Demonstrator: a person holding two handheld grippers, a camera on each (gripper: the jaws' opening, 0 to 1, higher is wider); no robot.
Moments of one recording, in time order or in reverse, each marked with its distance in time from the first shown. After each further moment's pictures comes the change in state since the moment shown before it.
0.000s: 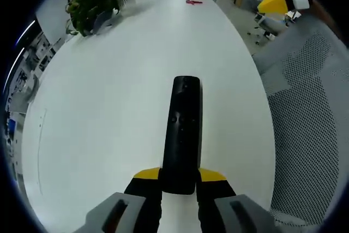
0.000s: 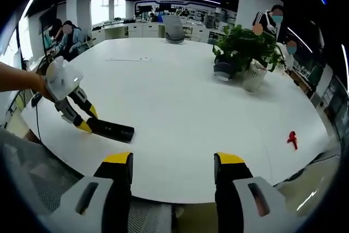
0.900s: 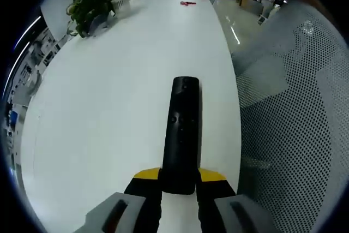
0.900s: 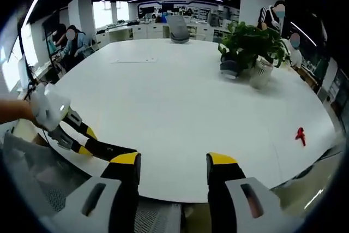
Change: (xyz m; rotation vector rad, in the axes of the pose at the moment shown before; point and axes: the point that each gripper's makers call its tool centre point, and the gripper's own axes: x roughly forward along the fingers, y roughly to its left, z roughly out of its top) left arm -0.003 -0.064 -0.001 -0.051 -0.011 0.028; right arm -0.002 0.013 0.000 0.038 0.001 0.081
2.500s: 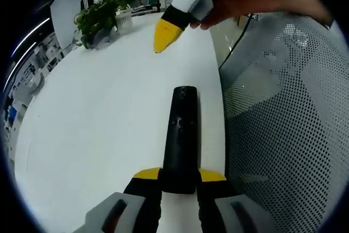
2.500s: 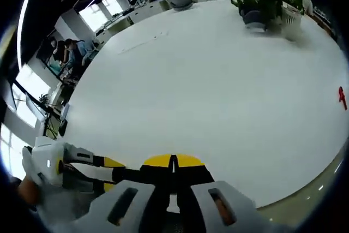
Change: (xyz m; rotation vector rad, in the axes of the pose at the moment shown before) left arm -0.002 -0.015 0.001 -0.011 -0.187 -0.023; right arm 0.083 0.066 -0.019 0.291 0.314 0.237
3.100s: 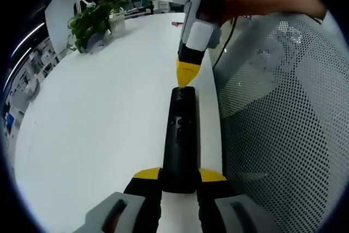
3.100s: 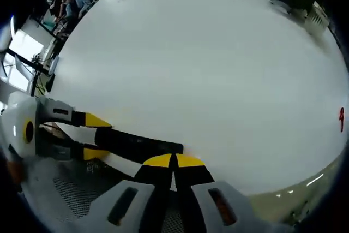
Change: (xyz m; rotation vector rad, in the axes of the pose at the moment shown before) left arm 0.002 -0.006 0.002 0.045 -0.003 -0.033; right arm 0.019 -0.003 -0.049 -0.164 0.279 -0.085
